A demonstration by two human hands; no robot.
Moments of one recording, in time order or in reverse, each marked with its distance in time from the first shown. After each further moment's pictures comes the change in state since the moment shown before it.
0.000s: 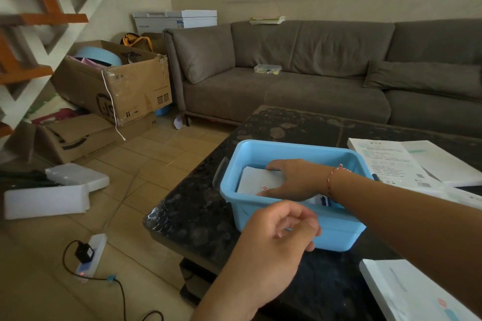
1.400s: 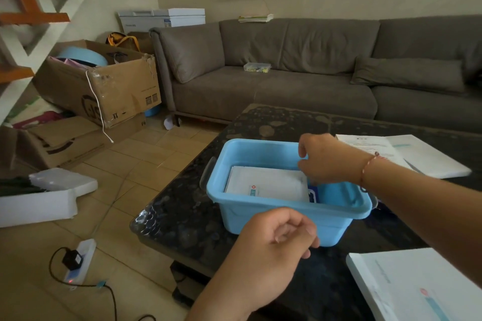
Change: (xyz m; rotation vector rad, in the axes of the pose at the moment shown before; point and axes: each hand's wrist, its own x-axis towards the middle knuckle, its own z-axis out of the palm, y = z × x) left_hand 0.003 -0.006 0.009 0.041 -0.084 0.005; right_hand -0.037 0.031 -0.032 -0.047 0.240 0.189
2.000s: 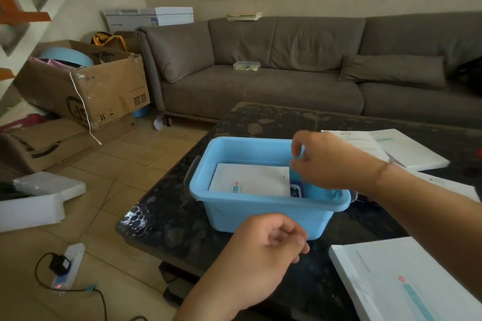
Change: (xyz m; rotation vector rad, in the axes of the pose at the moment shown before) left_hand 0.005 -0.003 0.010 0.117 -0.073 -0.078; right_hand -0.035 0.017 -0.004 0.136 0.134 -0.056
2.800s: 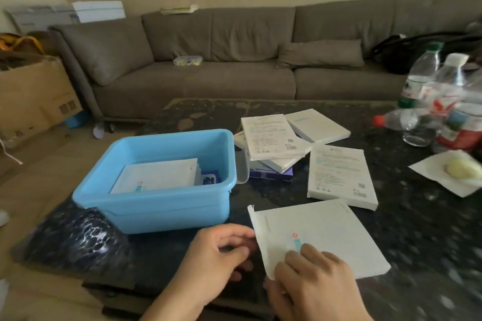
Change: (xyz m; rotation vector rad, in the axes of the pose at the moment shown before) left_hand 0.031 -0.018 0.099 0.066 0.033 -0.161; right_hand -0.187 0.110 0.120 -0.250 0.538 -0.225
